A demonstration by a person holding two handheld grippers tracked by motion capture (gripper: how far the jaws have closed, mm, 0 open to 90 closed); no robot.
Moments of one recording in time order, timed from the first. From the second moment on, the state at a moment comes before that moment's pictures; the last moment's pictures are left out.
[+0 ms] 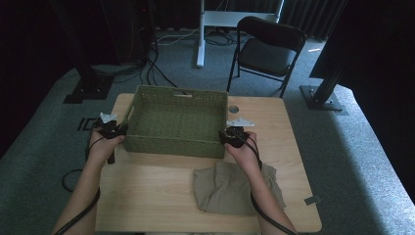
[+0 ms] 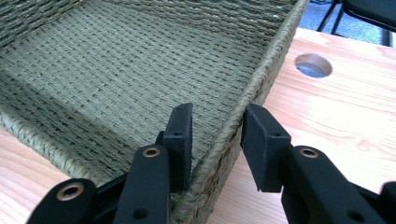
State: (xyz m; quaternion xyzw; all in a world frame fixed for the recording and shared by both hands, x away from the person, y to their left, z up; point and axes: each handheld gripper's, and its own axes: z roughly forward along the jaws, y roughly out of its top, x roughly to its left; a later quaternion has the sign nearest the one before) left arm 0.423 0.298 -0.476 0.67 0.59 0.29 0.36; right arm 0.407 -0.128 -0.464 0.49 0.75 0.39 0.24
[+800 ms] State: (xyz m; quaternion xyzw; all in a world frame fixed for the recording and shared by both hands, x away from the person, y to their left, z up) left arm 0.425 0.240 -0.477 0.68 0.58 0.27 0.37; right arm 0.413 -0.185 -0.463 0.52 0.73 0.37 0.25
